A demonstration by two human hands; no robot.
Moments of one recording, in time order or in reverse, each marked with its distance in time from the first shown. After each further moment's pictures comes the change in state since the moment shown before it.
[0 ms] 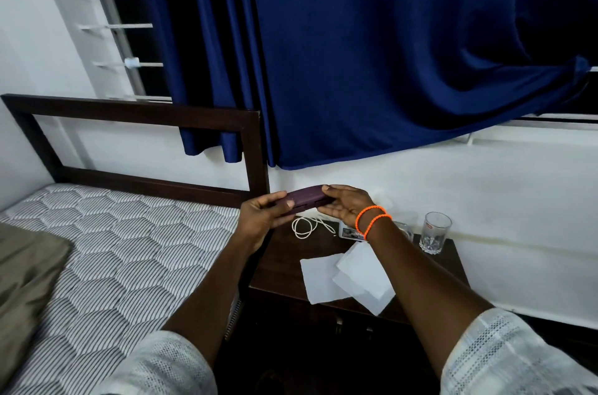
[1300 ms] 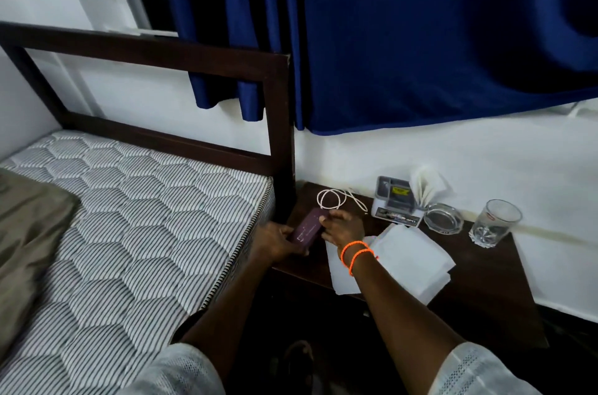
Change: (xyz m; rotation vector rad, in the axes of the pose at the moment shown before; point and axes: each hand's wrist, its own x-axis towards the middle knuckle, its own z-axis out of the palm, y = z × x) left_hand 0.023 -0.105 -0.084 1.159 0.037 -0.228; right_hand 0.092 0.168 0.017 -0.174 0.229 0.070
